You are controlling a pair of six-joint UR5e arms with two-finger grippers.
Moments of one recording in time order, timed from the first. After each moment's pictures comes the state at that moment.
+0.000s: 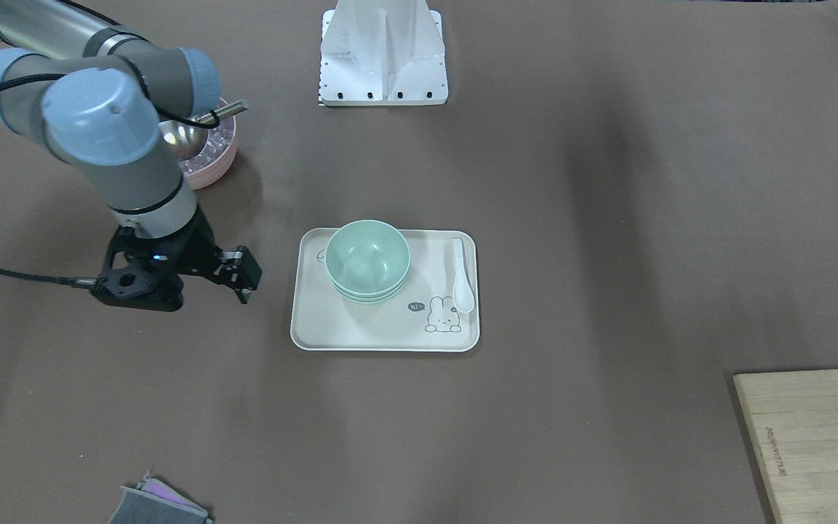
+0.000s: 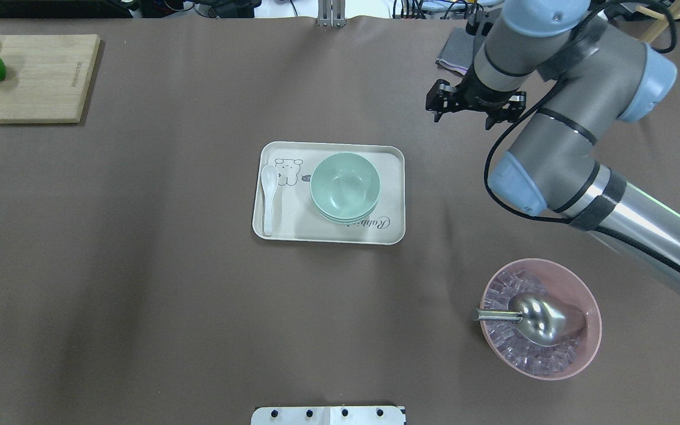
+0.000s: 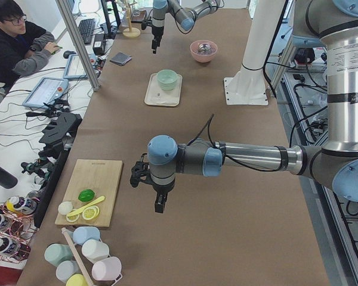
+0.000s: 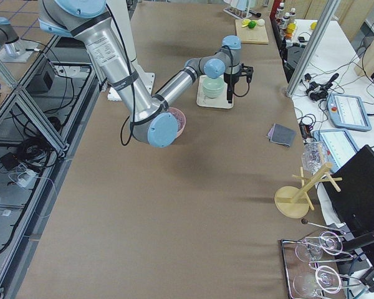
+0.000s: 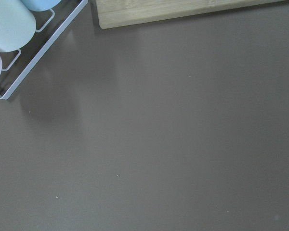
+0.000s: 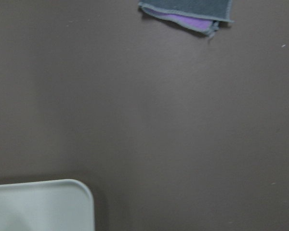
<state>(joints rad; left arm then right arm) -1.58 -1.43 -1.77 -1.58 -2.32 0.10 0.90 -1.00 1.67 -1.57 2.04 1.02</state>
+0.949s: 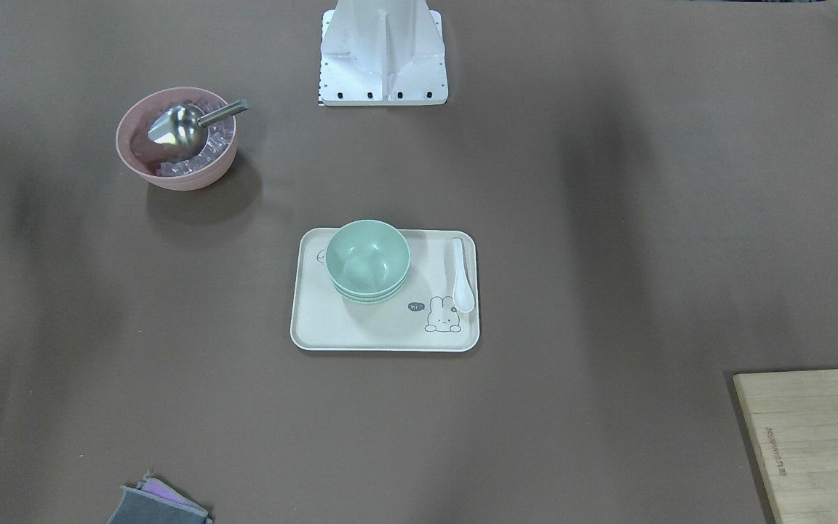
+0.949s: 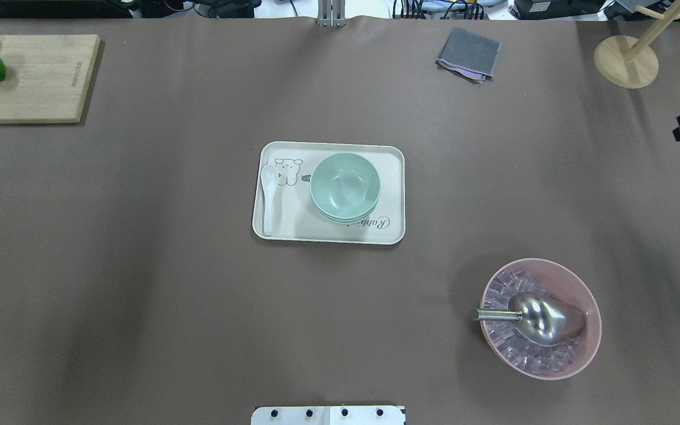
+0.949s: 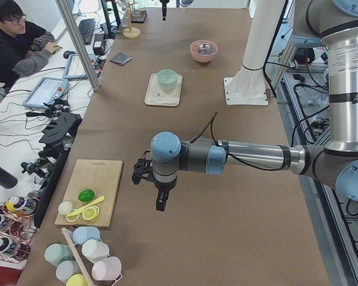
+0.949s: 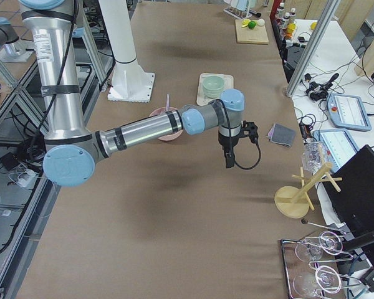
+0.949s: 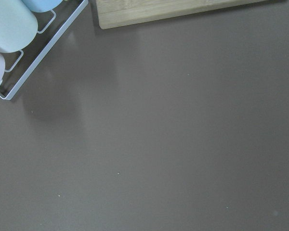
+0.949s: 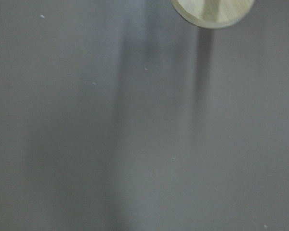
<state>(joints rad) -1.58 -1.42 -1.81 -1.59 -2.32 0.10 1.33 -1.52 1.80 -1.56 2.22 0.26</state>
